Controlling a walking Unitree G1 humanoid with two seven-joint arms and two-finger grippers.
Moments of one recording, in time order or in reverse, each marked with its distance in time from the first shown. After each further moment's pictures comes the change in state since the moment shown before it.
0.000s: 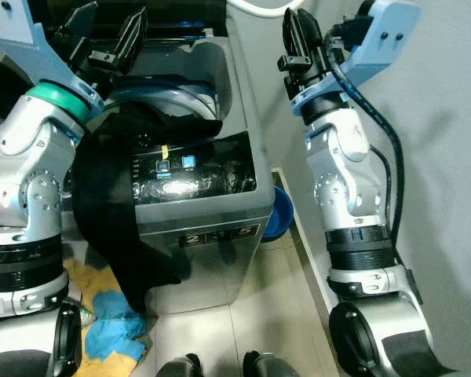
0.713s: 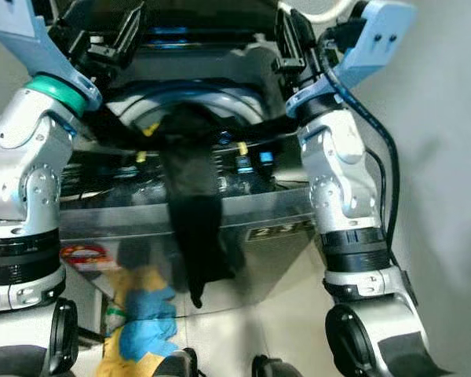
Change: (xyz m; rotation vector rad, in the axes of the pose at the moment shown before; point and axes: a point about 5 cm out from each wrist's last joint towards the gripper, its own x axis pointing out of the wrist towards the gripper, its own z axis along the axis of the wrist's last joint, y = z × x) left arm 0.001 0.006 0.004 0.044 -0.011 0.026; right arm 0.001 0.012 -0.003 0.014 -0.001 0.028
